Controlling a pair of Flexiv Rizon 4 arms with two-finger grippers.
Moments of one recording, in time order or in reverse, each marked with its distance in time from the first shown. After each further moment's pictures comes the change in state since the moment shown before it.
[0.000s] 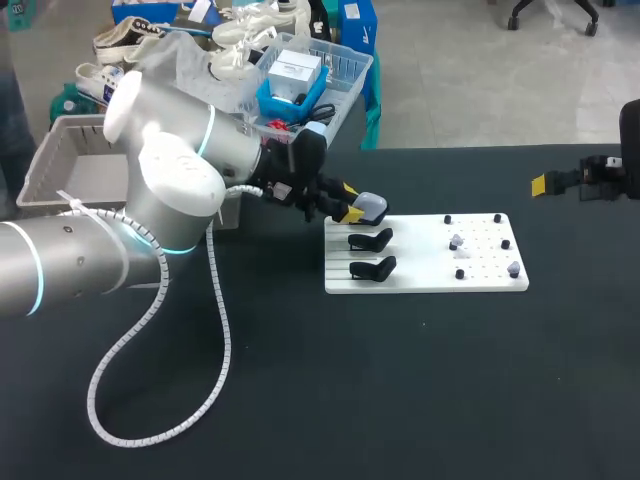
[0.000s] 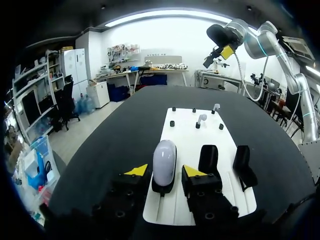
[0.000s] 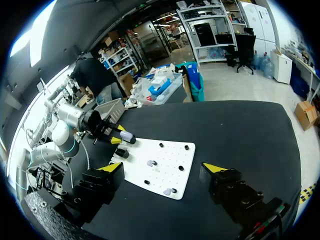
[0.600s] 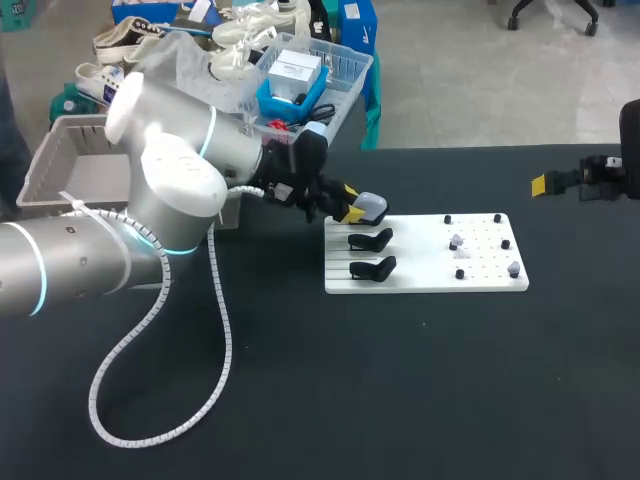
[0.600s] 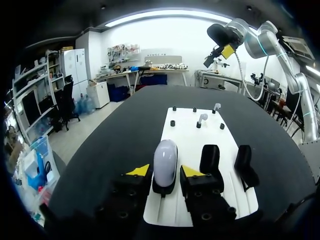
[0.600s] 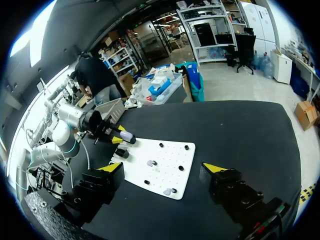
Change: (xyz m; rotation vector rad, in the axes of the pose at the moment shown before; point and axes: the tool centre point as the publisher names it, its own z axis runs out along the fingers) left arm 0.000 0.001 0.003 -0.001 0.000 0.003; right arm 0.000 0.000 0.000 0.000 0.000 0.000
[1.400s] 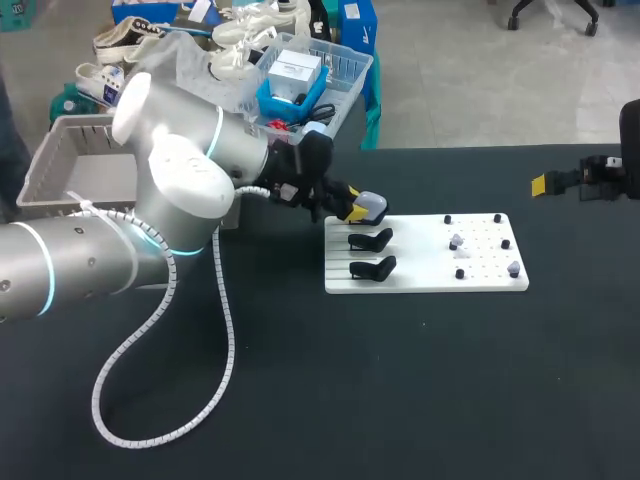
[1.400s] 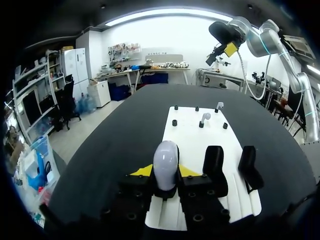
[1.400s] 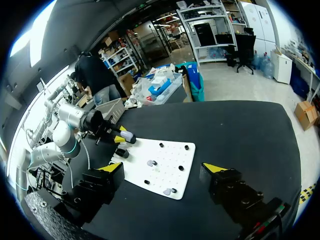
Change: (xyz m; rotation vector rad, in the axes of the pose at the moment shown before) left arm -0.001 0.003 0.006 -0.012 0.010 -0.002; right arm 0.000 0.000 0.000 0.000 0.000 0.000
